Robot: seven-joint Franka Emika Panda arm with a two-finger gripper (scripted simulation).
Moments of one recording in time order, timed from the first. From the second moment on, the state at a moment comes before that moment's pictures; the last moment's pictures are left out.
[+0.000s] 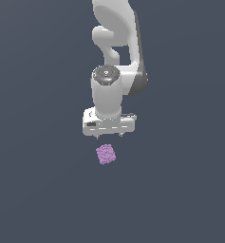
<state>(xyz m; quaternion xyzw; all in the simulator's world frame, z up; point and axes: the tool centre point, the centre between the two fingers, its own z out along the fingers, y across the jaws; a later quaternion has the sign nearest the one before) 0.020 -0.012 0.153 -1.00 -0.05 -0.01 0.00</state>
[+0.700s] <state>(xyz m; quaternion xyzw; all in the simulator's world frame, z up) 0.048 -0.027 0.098 -0.99 -0.16 0.00 0.00</state>
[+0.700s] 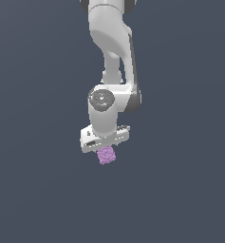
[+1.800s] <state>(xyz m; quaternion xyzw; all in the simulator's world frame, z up) 0.057 -0.028 0.056 -0.98 -0.18 -0.01 0.00</state>
